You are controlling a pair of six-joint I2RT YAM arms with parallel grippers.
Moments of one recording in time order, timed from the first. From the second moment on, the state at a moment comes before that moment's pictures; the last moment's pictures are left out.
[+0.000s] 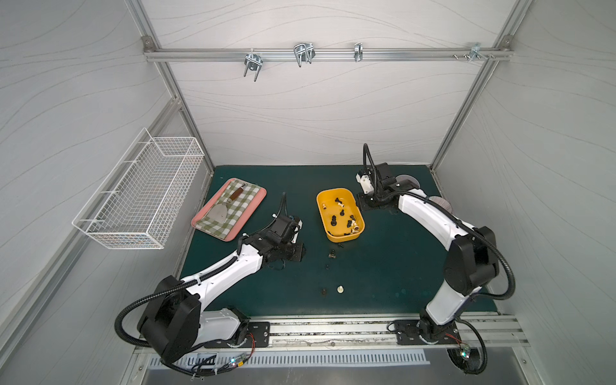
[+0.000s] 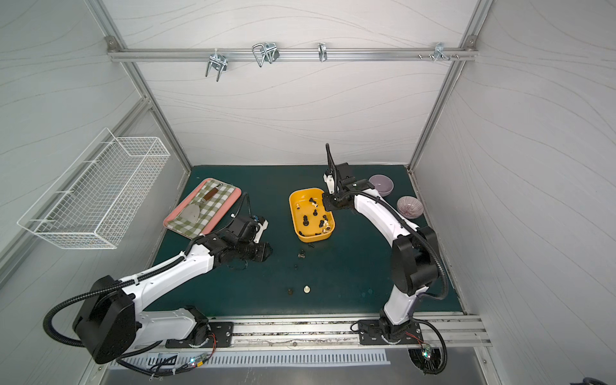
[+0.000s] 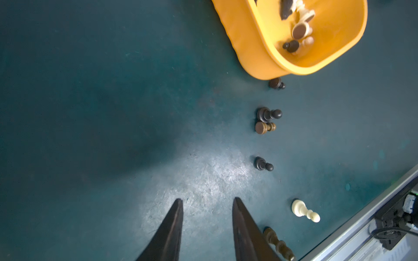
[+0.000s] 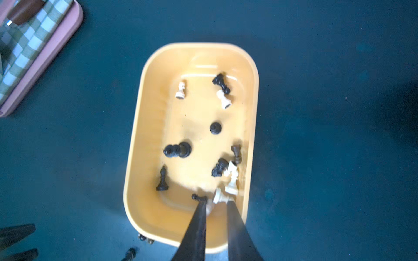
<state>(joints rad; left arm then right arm) -0.60 1.27 0.76 -0.50 0.14 -0.40 0.45 1.68 1.41 -0.71 -0.15 0.12</state>
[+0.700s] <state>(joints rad) -0.78 1.51 0.88 -0.50 0.12 -0.34 0.27 1.22 0.87 -0.71 -0.22 0.20</state>
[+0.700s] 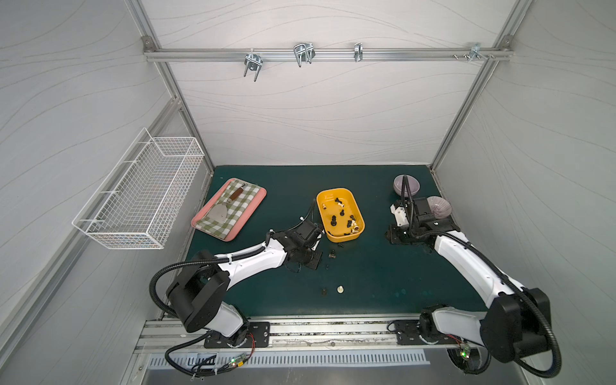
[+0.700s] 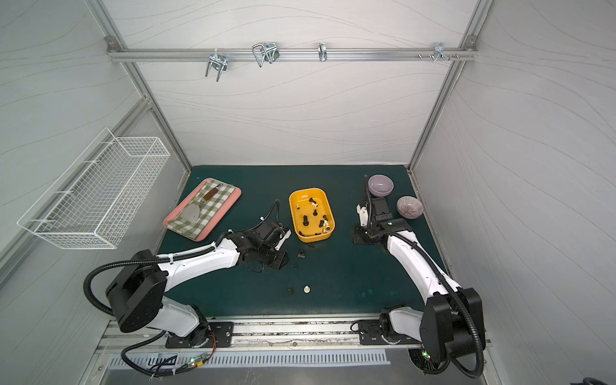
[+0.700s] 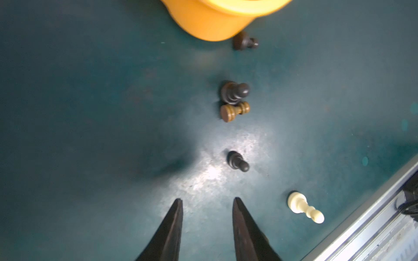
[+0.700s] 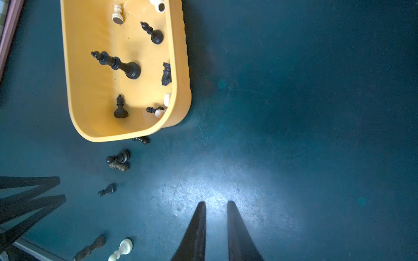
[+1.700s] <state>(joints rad) -0.85 1.63 0.97 -0.49 0.07 -0.31 0.27 1.16 0.80 -0.71 -0.25 0.25</state>
